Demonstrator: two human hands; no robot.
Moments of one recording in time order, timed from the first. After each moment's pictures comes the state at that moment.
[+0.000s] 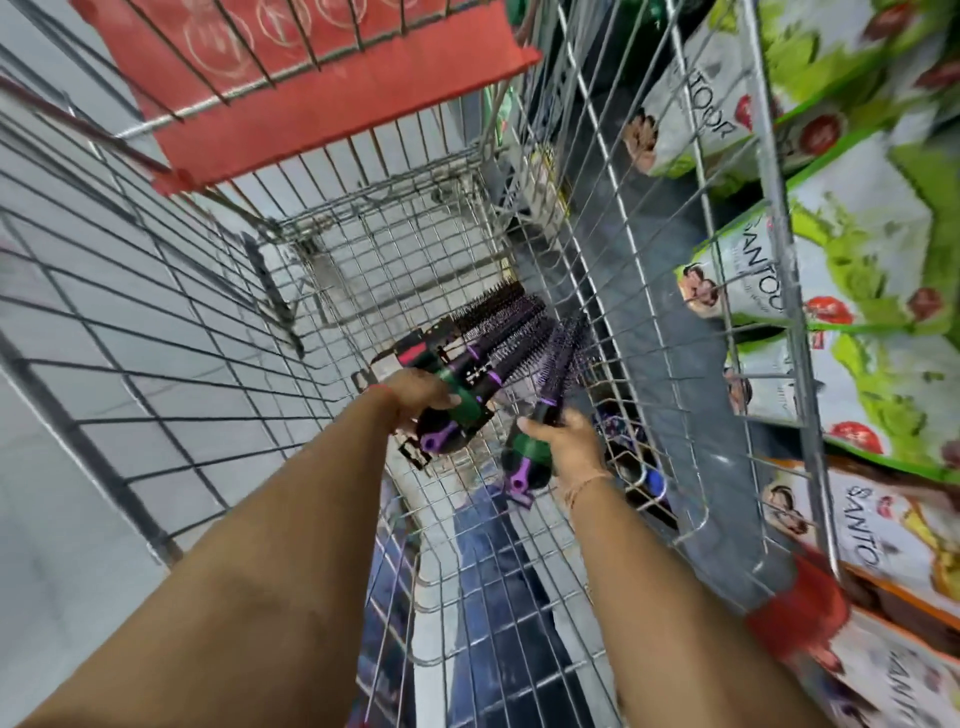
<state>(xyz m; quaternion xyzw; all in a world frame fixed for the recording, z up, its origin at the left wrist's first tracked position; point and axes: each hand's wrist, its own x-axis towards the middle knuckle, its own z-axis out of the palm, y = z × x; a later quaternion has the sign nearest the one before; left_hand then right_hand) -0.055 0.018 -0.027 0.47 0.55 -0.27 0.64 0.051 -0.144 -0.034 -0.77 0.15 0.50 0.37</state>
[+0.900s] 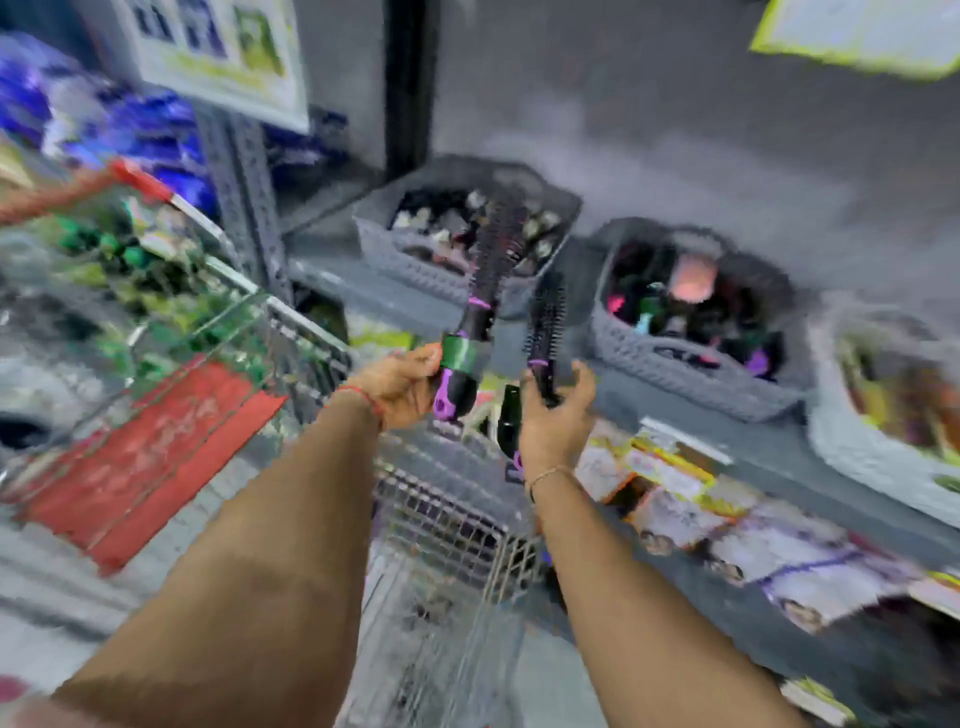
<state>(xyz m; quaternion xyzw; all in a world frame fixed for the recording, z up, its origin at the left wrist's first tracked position) 0.042 -0.028 0.277 0.47 0.00 -0.19 0.86 0.040 -0.191 0.256 -0.76 0.13 -0.26 0.58</state>
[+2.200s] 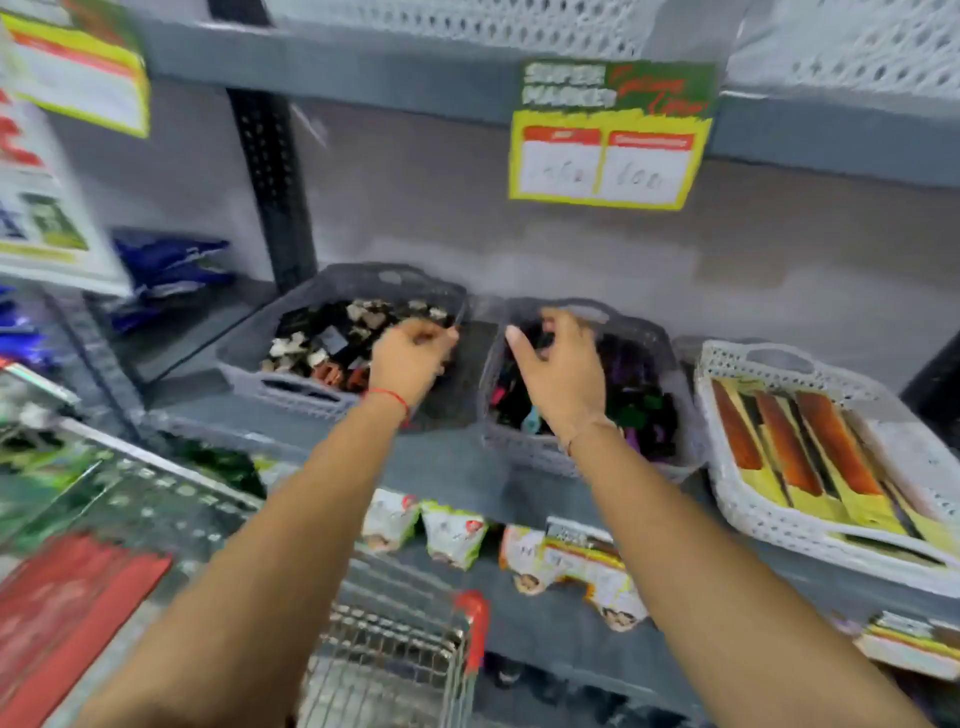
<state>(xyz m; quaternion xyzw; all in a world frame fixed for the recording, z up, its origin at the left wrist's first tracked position) 0.163 -0.144 0.383 0.78 0.05 0.11 0.62 0.139 -0.297 0.392 -0.89 -0.01 -0.23 0.38</state>
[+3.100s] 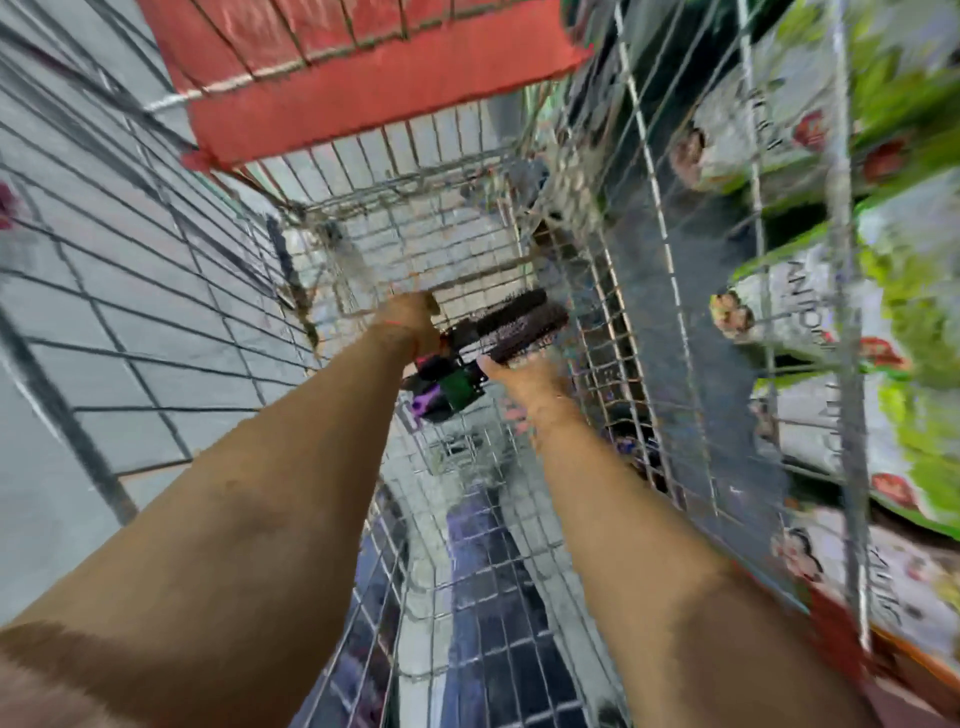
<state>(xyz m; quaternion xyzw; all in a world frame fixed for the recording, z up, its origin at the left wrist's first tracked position) -0.029 0.070 -0.032 0.74 0.50 -0.31 0.33 0.062 -0.052 -0.048 -0.80 -0.01 0.58 0.16</state>
